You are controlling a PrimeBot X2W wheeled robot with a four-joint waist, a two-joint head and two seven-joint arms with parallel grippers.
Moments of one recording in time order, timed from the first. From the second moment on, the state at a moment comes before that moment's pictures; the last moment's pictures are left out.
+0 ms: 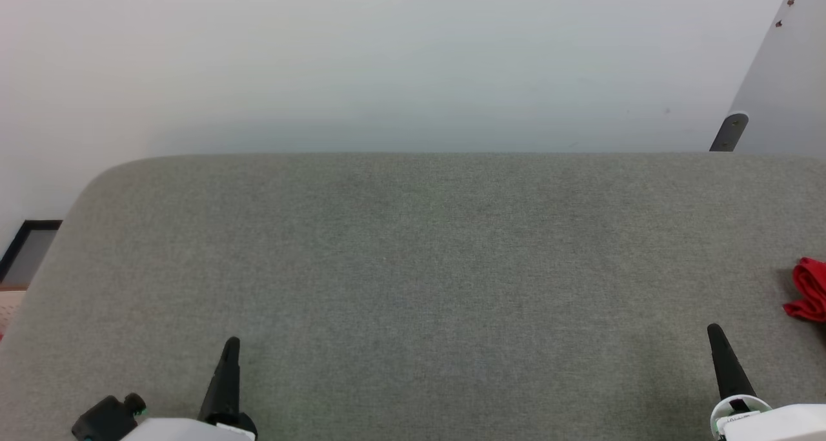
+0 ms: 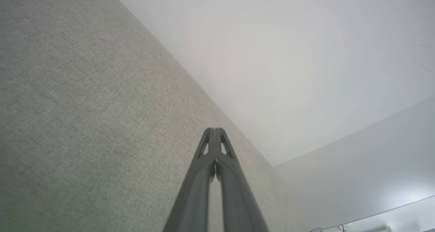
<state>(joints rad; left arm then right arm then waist) 0.03 0.09 0.04 0.18 -0.99 -0.12 -0.06 0.03 -0.06 -0.11 0.13 1.04 0.13 0.03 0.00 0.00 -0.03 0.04</state>
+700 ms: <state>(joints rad) -0.02 0.08 0.07 0.20 -1.20 -0.12 0.00 -0.01 -0.06 -0.11 0.17 1.23 0.13 0.06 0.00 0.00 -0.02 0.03</state>
